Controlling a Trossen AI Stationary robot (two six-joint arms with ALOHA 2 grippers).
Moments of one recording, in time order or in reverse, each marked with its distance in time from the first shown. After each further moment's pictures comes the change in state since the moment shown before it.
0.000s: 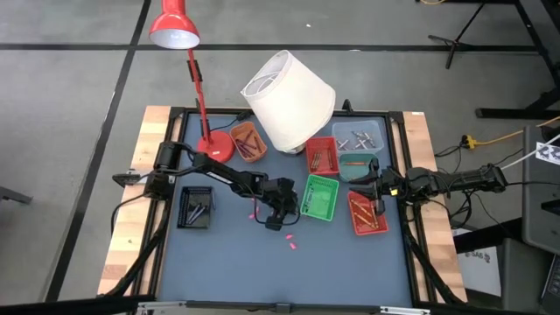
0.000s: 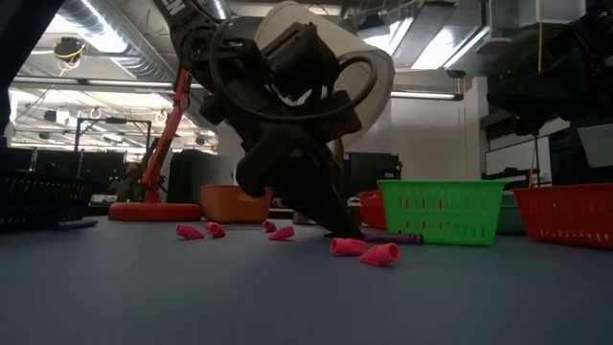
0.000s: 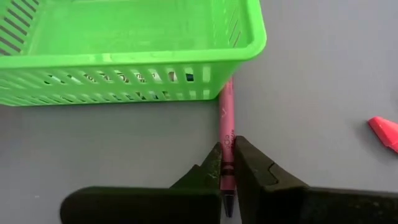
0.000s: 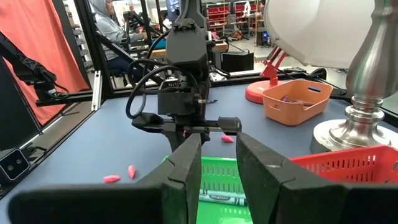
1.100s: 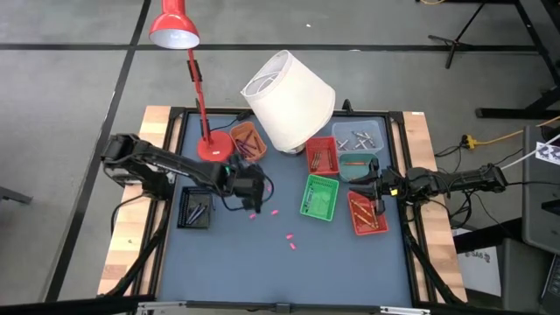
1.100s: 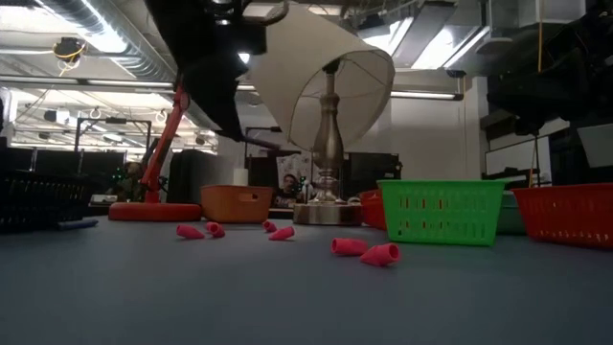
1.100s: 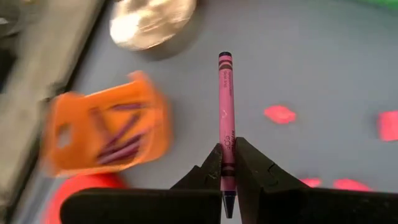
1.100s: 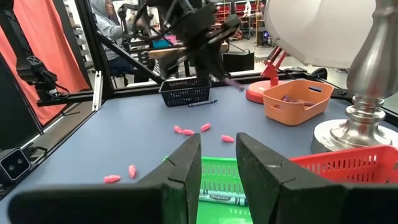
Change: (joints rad) left arm -0.108 -0.478 -0.002 -0.801 -0.721 -0.548; right arm 0.000 0.000 0.000 0.000 -0.002 0.000
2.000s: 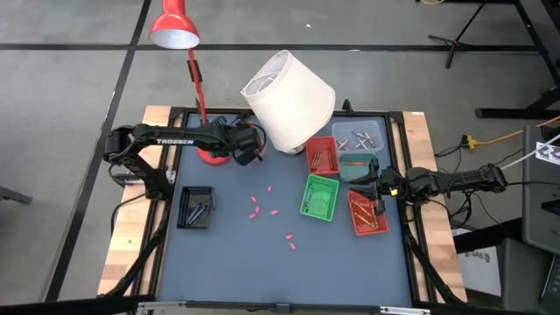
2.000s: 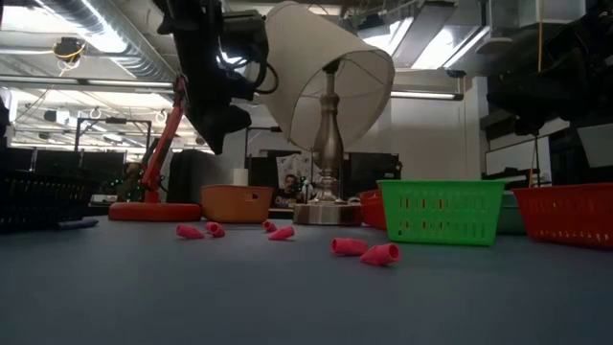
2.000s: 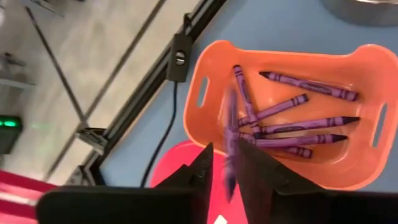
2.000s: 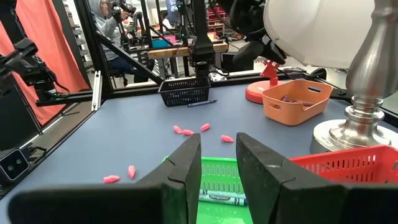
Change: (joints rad) left arm 0.431 -0.020 0.000 -0.119 -0.102 0.049; right arm 0.000 0.000 0.000 0.001 0.002 0.000
